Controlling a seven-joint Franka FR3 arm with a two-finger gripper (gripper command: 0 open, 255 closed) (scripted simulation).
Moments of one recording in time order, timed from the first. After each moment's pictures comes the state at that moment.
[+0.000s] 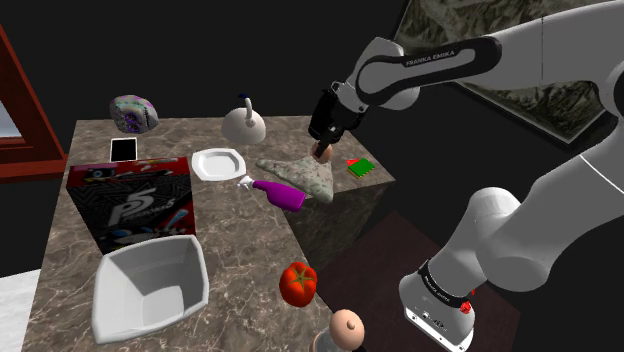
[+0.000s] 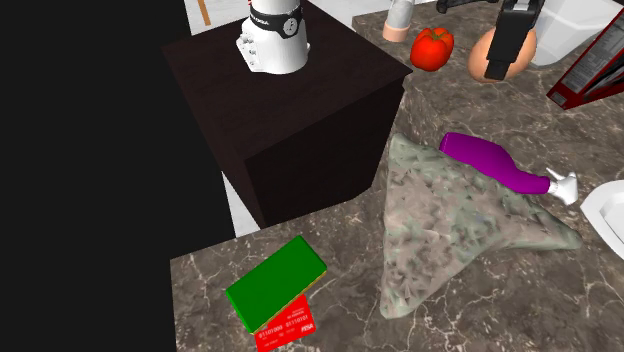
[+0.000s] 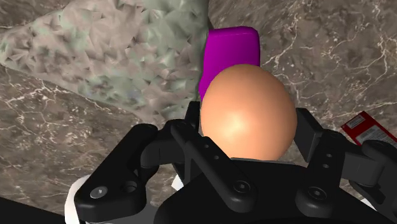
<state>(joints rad) 0.44 -0.24 -0.41 -2.44 0.19 2.33 -0.49</state>
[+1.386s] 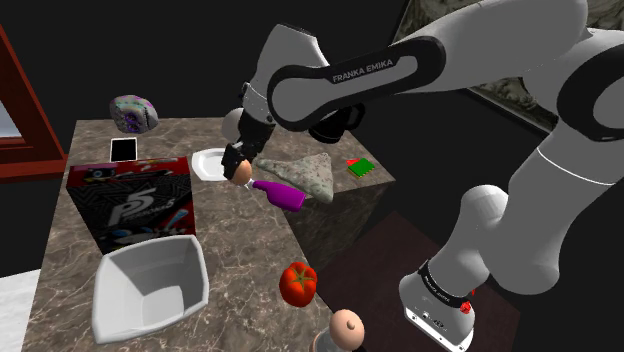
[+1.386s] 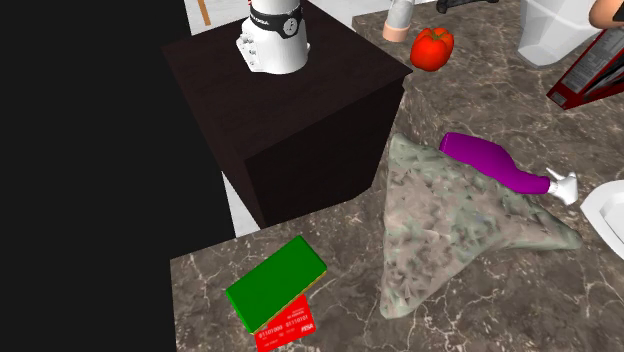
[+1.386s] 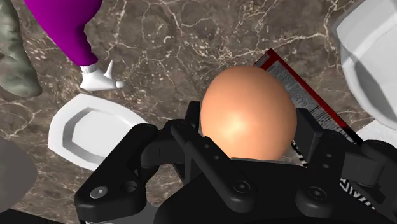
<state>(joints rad) 0.67 0.09 -0.15 -2.10 0.24 2.39 -0.04</state>
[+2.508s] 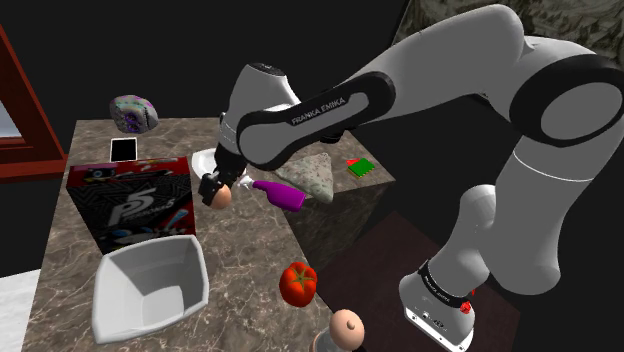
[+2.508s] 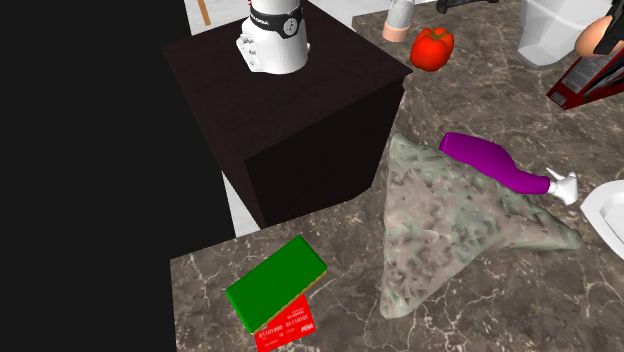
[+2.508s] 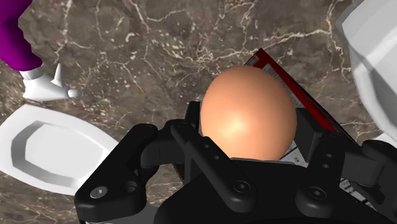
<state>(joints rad) 0.70 0.28 -0.10 -2.05 0.28 2.52 -0.01</state>
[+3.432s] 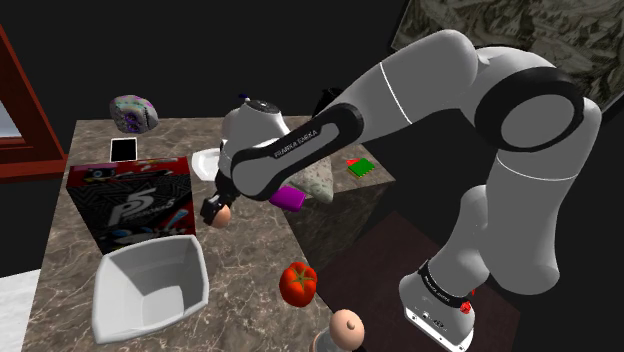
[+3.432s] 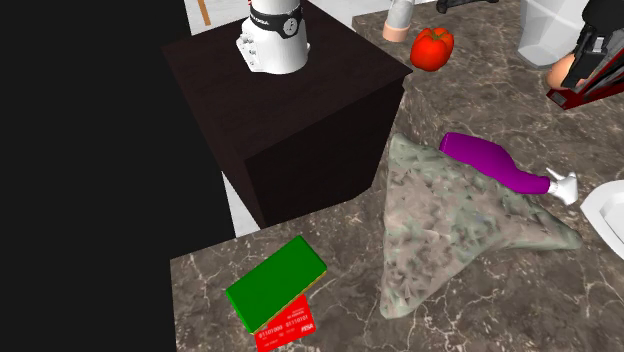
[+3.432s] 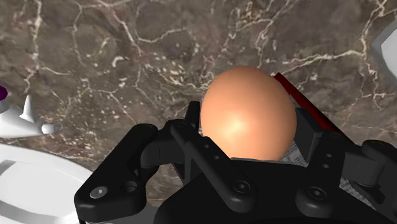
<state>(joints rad) 0.68 0.40 -0.07 -2.07 0.35 2.67 -0.08</state>
